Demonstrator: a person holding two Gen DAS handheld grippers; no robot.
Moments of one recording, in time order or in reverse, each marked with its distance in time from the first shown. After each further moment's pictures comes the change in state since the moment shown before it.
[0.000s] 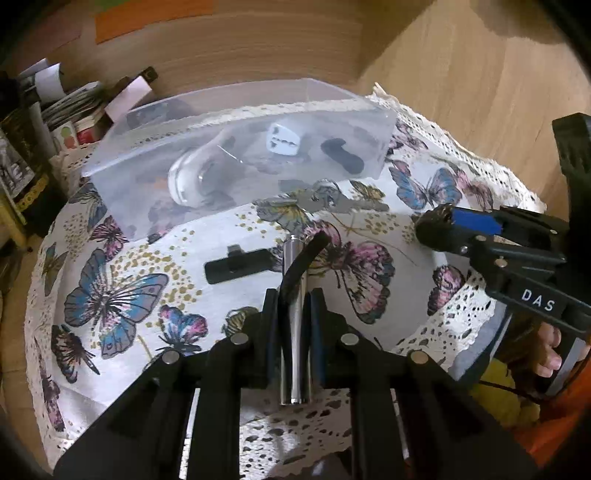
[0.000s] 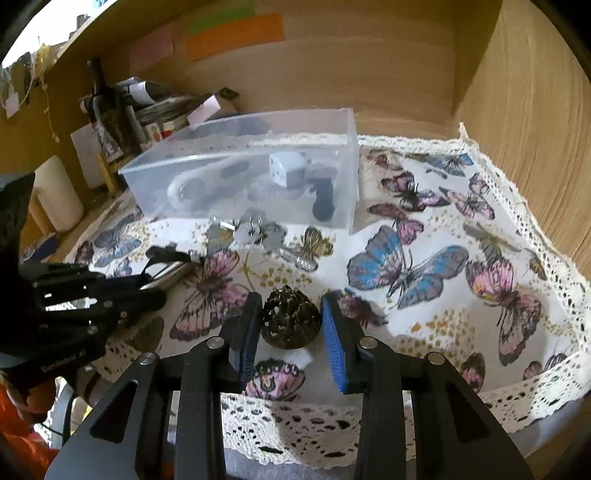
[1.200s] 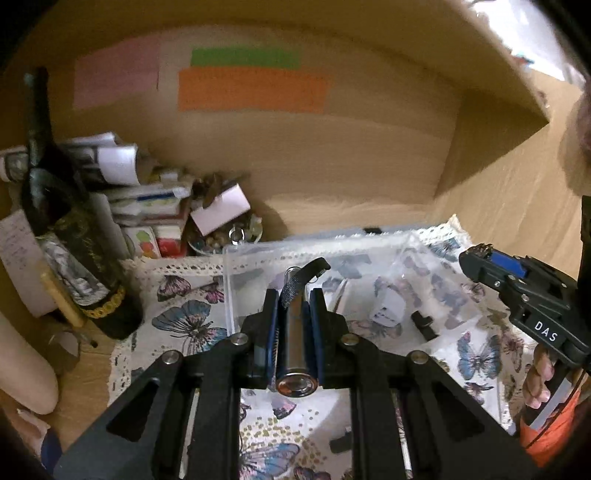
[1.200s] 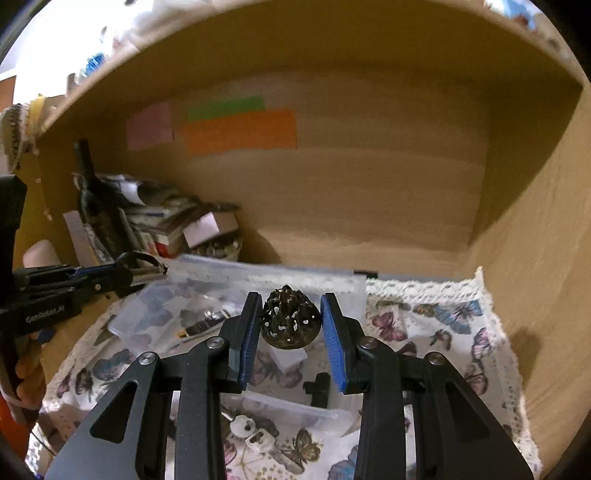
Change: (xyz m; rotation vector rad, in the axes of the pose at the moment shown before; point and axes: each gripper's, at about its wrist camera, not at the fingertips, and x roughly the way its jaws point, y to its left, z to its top) left arm -0.029 0.100 0.118 -0.164 -0.207 0.118; right arm 0.022 0.009 0.132 -0.075 -0.187 0.008
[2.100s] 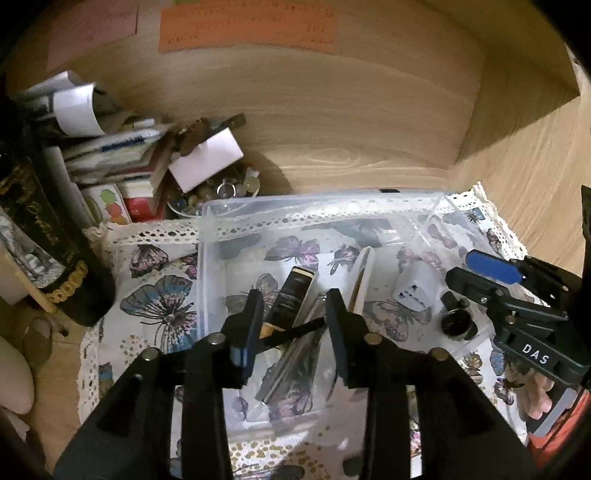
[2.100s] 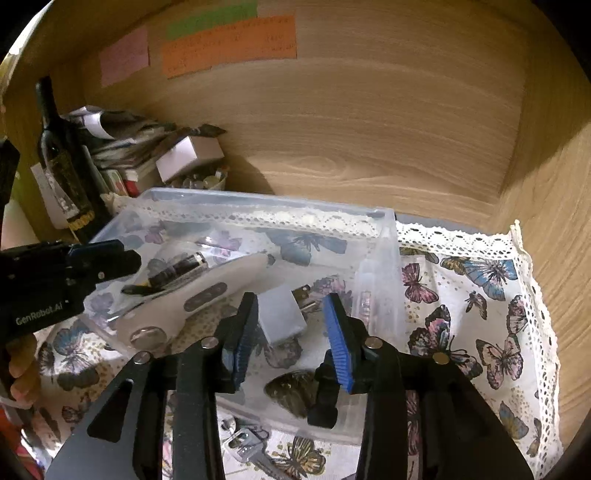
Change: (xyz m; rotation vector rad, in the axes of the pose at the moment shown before) left arm 0.051 -0.002 -0.015 0.016 0.093 0.027; right arm 0.053 0.000 -0.016 -0.014 0.164 -0.007
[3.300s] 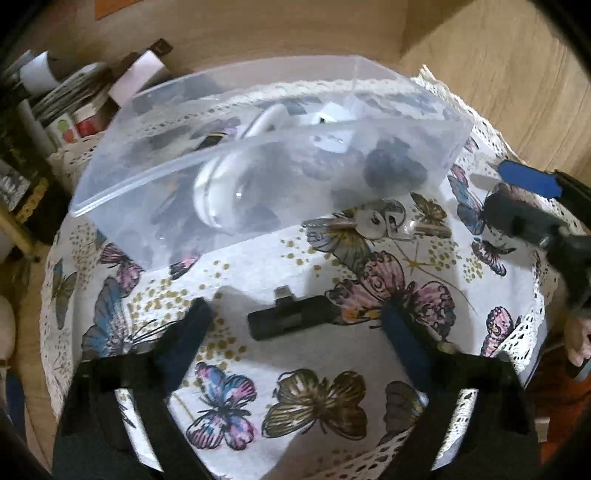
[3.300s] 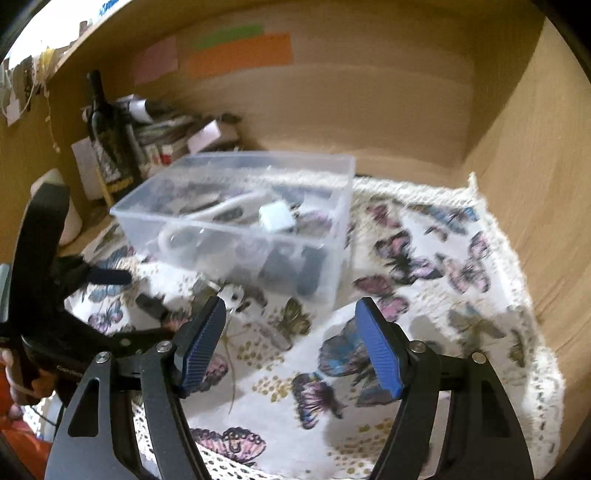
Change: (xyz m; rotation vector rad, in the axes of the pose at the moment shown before) left arm -0.003 -0.072 -0.095 0.162 0.242 -0.024; right arm -0.063 -0.008 -0.079 -0.001 0.034 0.039
